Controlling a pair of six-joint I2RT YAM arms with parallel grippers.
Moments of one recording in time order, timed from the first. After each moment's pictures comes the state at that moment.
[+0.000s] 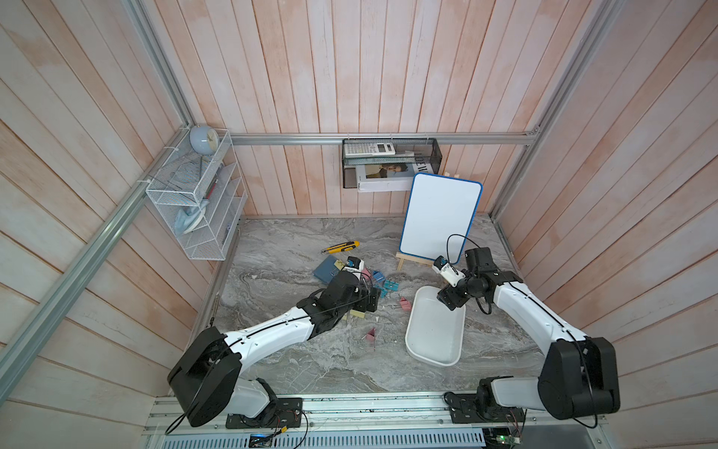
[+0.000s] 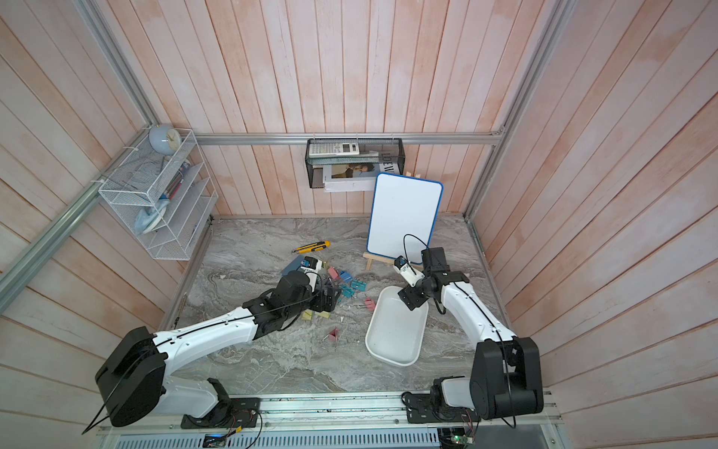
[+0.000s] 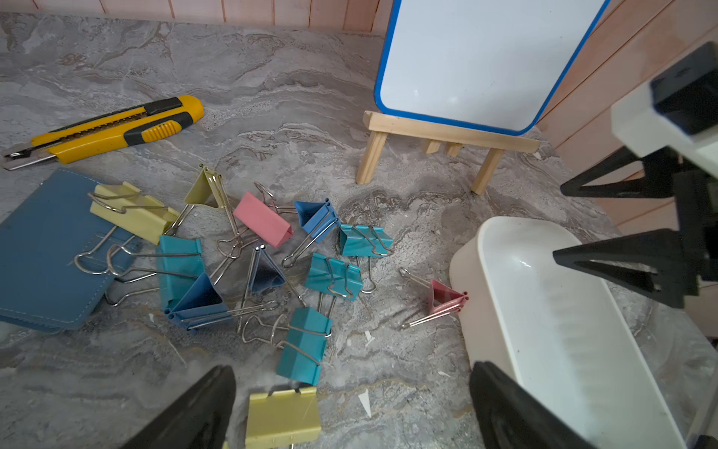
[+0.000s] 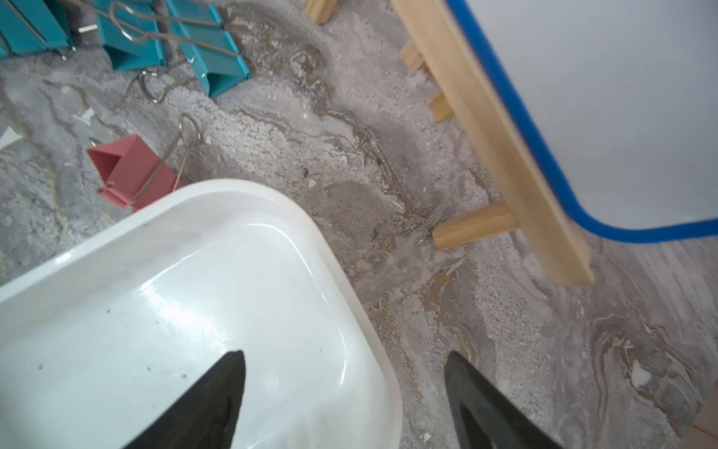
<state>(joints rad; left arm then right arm) -0.77 1.39 0.79 0.02 -0.07 -0.40 0.14 1.38 0.92 -0.66 -0.17 -0.59</state>
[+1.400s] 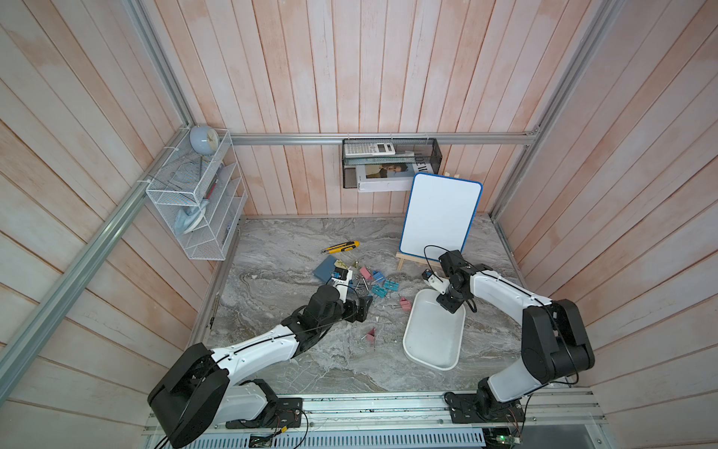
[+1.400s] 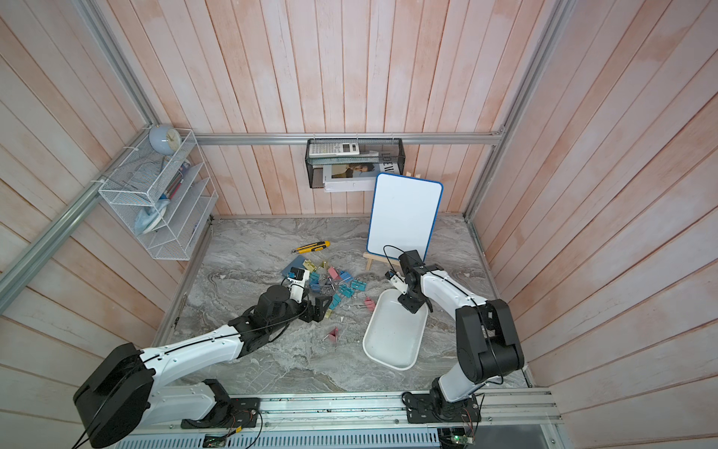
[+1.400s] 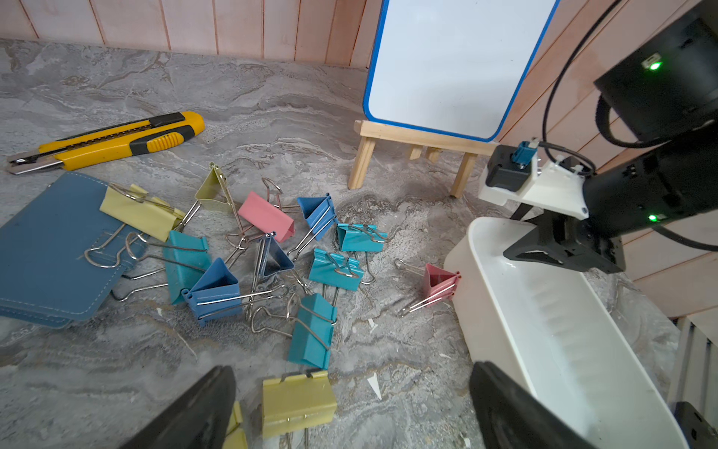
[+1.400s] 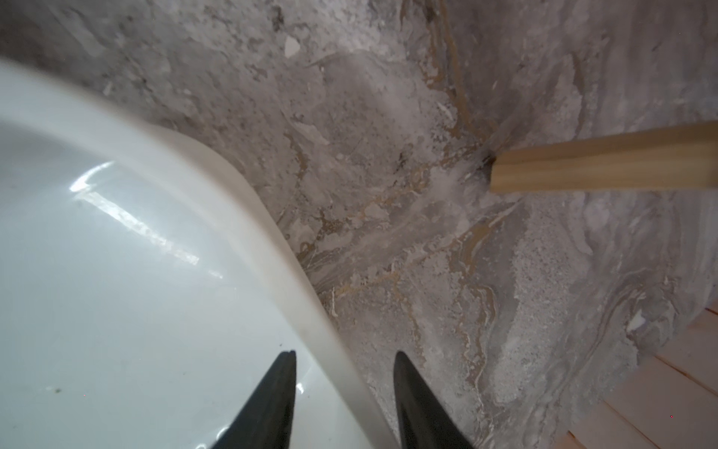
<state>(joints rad) -0.74 1.27 0.56 0.26 -0.02 -0.37 0.27 1.56 0.96 -0.75 0.19 -0.51</state>
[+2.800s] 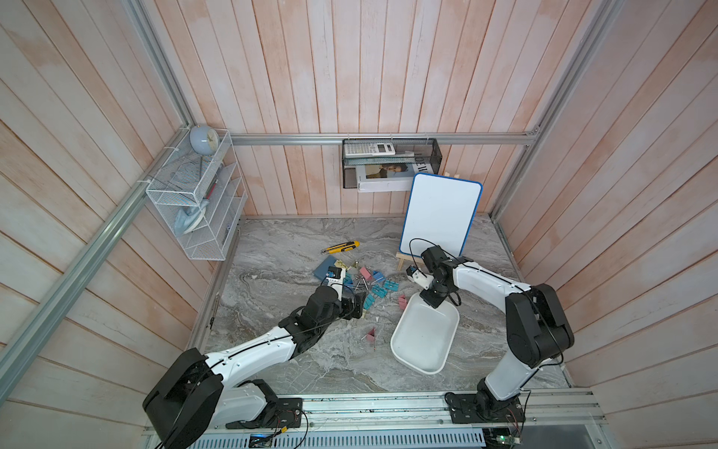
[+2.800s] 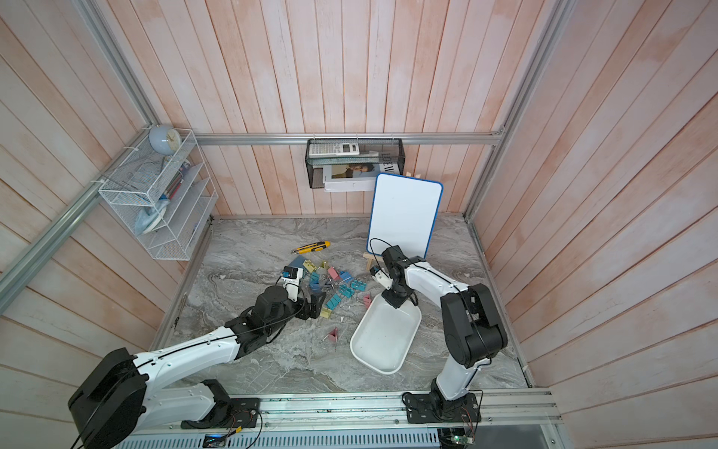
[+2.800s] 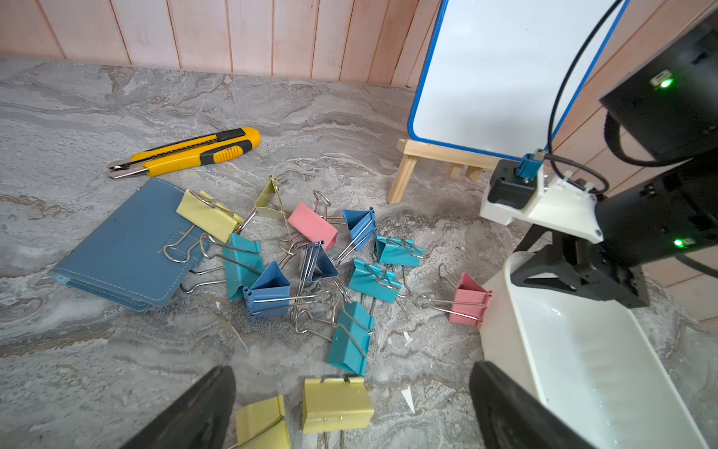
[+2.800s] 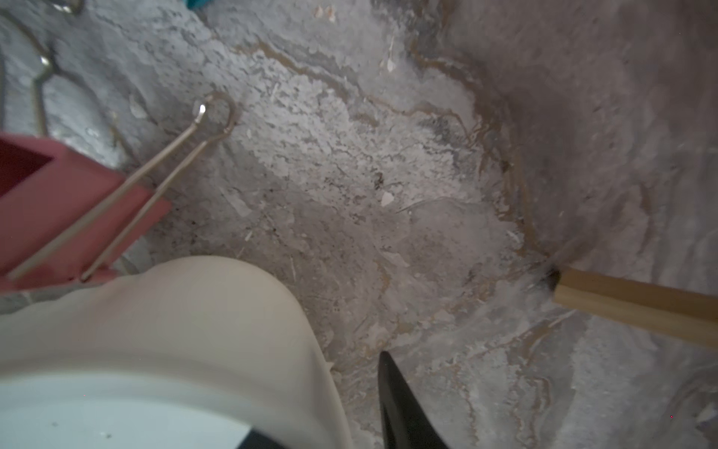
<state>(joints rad) -0.74 1.23 0.55 0.22 -0.14 -0.38 0.38 1.71 1.10 -0.78 0.06 -0.42</state>
